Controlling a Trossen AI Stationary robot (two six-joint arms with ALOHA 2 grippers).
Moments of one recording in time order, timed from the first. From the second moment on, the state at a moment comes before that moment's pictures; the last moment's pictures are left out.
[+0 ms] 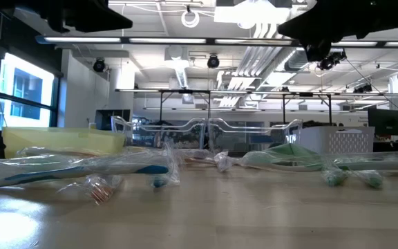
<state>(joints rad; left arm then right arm) -0.01 0.69 0.53 0.06 -0.17 0.57 0.07 0.83 0.39 0.33 0.12 0.20</state>
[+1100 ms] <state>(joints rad) -0.01 0.69 0.53 0.04 -0.09 0.57 0.22 0.83 0.39 0.37 0.25 0.26</state>
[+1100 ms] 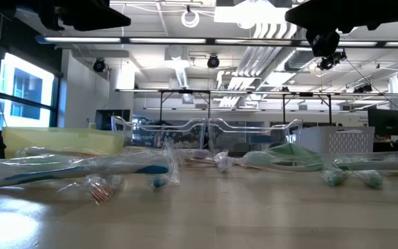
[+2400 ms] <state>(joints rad) 0.71 1.28 1.07 -0.41 0.24 0.83 0.25 1.02 0.57 0.17 0.29 0.16</state>
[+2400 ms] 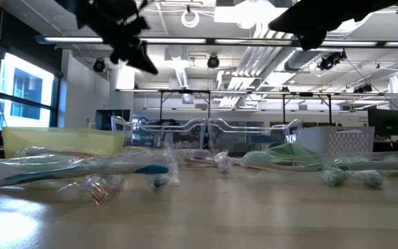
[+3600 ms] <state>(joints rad) 0.80 1.93 1.54 -0.78 0.19 1.17 0.25 1.02 0.57 0.09 0.33 0.21</state>
